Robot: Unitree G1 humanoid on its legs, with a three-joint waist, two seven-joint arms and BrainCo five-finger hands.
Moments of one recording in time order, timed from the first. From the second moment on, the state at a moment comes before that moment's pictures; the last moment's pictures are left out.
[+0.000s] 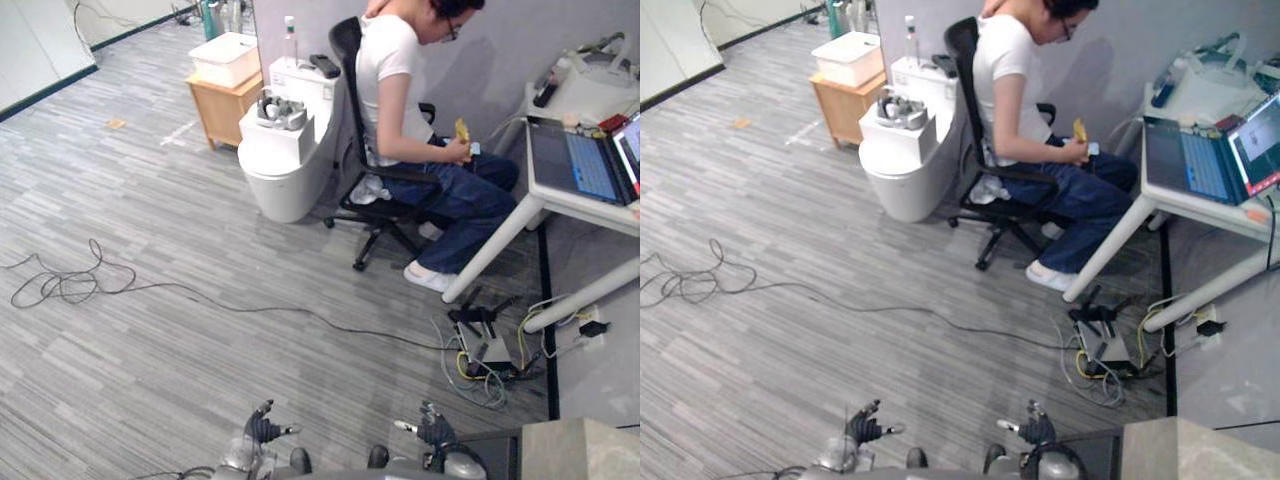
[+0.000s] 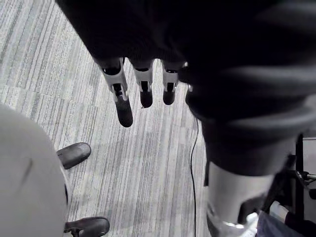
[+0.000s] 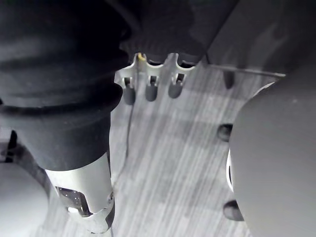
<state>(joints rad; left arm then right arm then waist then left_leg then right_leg) 0.05 0.08 -0.11 1.01 0.11 -0.09 0.04 0.08 -0.03 -0.08 0.97 -0.02 -0.10 -0.01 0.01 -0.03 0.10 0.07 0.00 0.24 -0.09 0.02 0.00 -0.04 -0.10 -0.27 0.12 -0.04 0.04</state>
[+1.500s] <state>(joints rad) 0.09 0.09 -0.03 0.95 0.06 -0.09 0.05 0.02 -0.09 0.03 0.93 -0.05 -0.11 -0.01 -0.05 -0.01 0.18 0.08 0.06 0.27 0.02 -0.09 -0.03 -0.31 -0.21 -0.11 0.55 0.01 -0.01</state>
